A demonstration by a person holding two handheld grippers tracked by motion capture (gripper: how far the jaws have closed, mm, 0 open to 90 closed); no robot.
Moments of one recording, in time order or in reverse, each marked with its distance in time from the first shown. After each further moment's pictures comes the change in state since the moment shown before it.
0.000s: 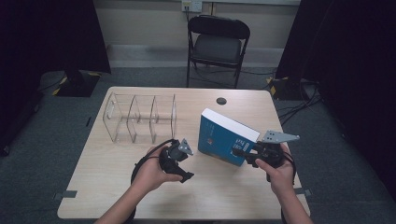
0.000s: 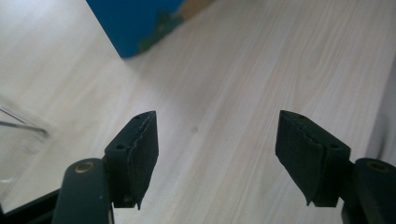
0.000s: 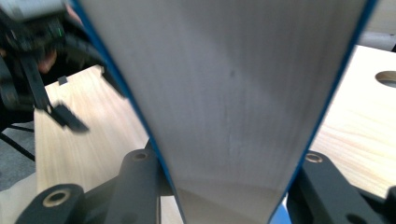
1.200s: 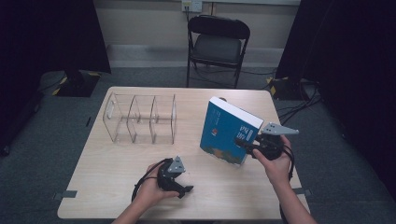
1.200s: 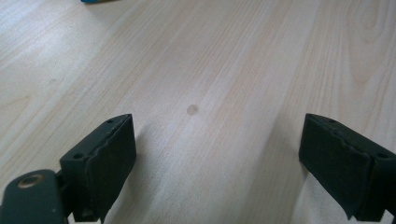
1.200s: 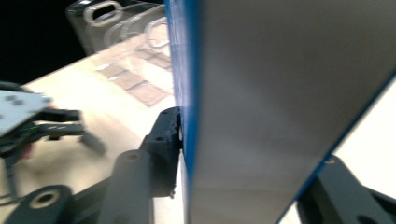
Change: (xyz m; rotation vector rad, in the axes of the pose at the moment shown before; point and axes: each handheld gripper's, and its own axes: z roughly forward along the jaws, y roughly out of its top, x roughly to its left) left arm 0.003 -0.066 0.063 -0.237 0.013 0.009; right arm -0.009 0.013 0.008 -0.013 -0.208 0.027
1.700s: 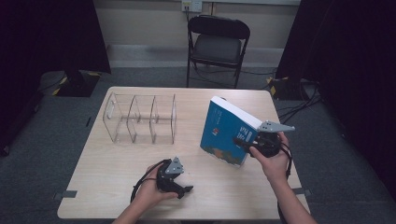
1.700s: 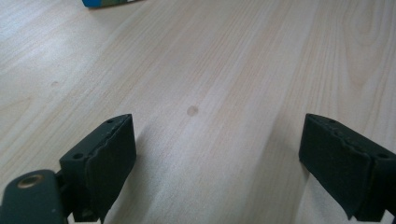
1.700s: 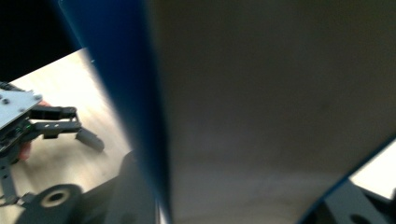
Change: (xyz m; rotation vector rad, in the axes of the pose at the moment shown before) left arm 0.000 -0.004 0.000 -0.028 -0.001 0.005; right arm 0.002 0.006 0.005 0.056 0.028 0.001
